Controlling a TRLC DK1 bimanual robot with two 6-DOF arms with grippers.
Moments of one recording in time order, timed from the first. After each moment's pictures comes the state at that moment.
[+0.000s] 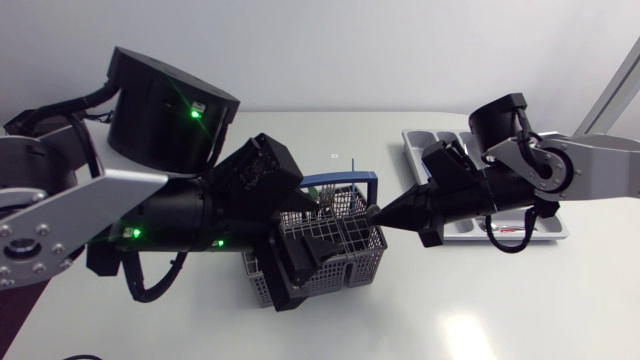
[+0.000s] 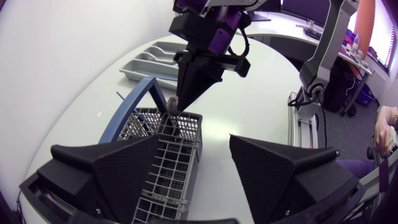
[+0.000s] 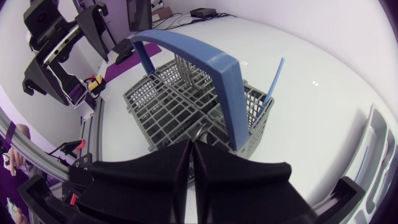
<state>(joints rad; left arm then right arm) -0.84 1.25 0.93 -0.34 0.19 0.26 0.23 1.47 0.86 -0.40 -0.81 -0.50</state>
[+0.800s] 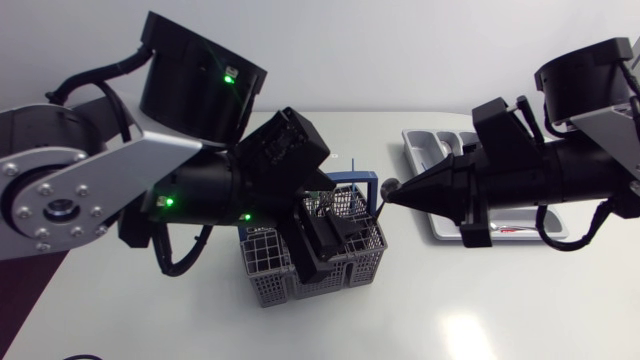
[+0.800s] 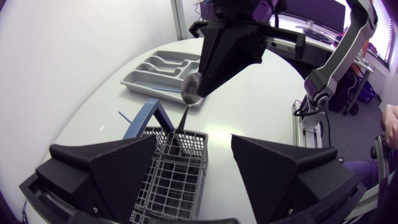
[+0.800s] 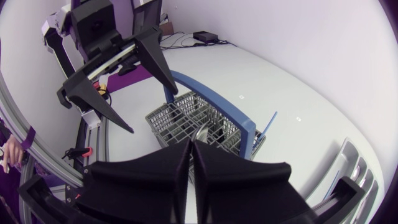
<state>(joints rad) -0.85 1.35 1.03 -0.31 0.18 0.29 0.27 1.15 0.89 -0.51 -0.77 -0.45</state>
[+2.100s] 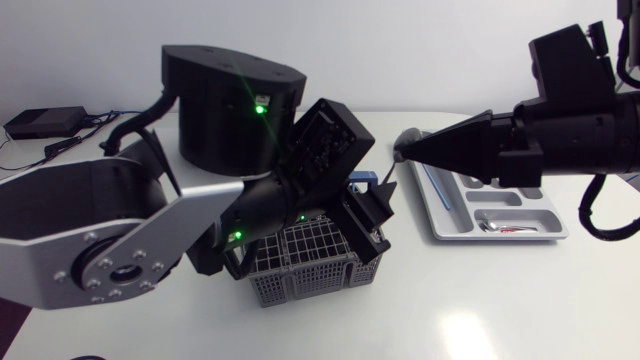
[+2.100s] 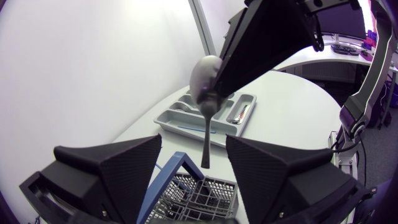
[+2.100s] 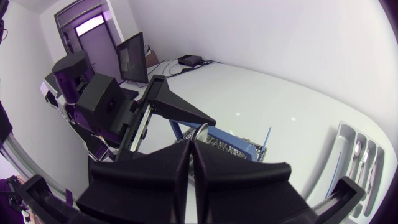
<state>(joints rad) -0.97 1.42 0.97 0.11 -0.12 0.29 0.33 1.03 1.00 -0.53 -0.70 -0.05</state>
